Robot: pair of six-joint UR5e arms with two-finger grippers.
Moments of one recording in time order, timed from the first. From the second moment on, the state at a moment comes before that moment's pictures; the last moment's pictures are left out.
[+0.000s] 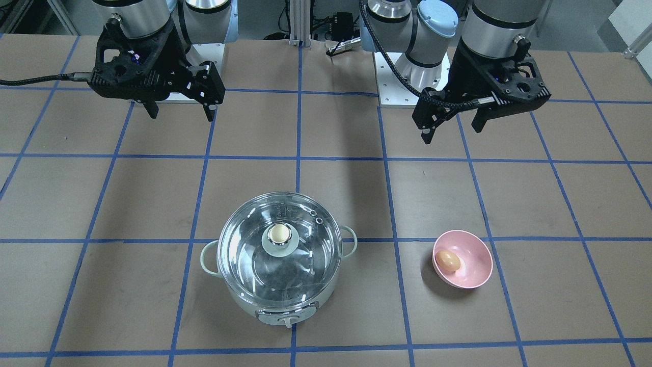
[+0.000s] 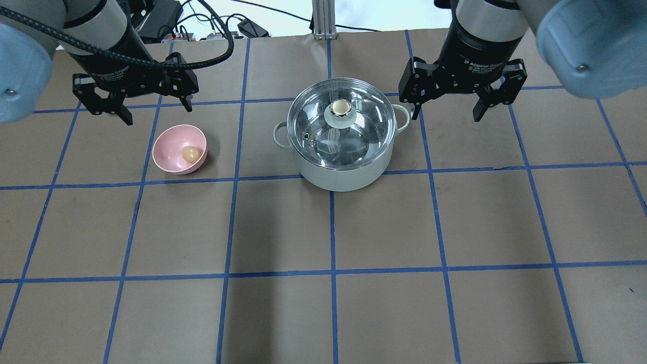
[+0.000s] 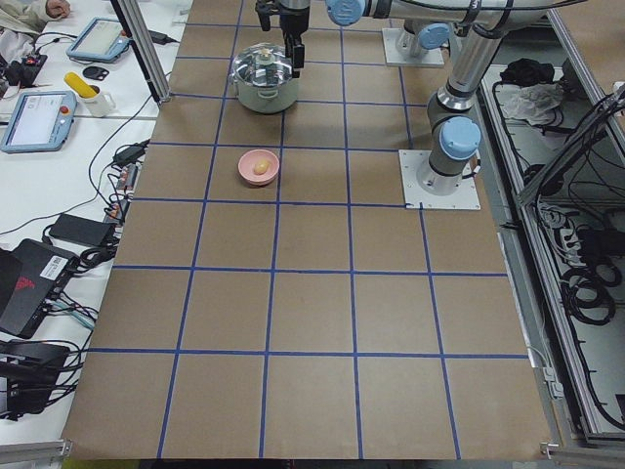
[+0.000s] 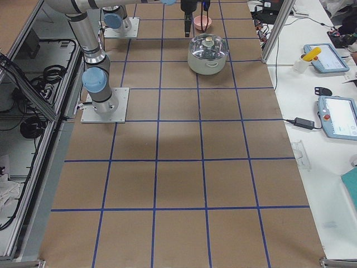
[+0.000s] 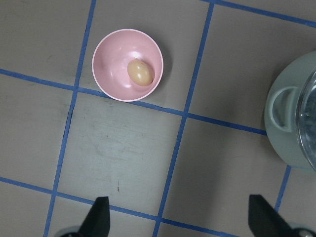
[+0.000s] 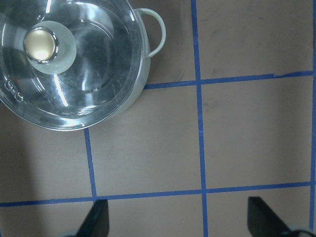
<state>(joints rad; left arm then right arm) -1.58 -1.55 -1.56 -1.53 1.63 -0.25 1.68 -1.57 1.51 -1.52 -1.55 0.18</state>
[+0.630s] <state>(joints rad) -1.52 -1.58 -1.56 -1.51 1.63 -0.18 1.68 -1.54 1.50 -1.54 -1.55 0.21</state>
